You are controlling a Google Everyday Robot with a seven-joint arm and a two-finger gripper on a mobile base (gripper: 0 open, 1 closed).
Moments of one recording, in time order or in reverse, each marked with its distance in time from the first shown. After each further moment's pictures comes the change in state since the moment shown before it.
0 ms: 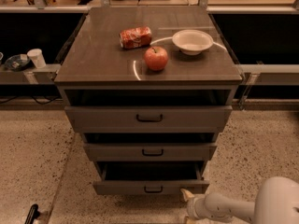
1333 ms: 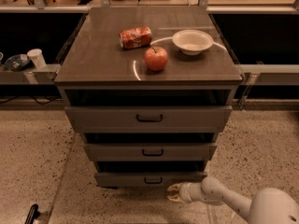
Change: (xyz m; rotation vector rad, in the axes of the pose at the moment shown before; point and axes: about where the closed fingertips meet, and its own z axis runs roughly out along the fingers) arm -0.044 -0.068 0.029 0.018 -0.219 -0.108
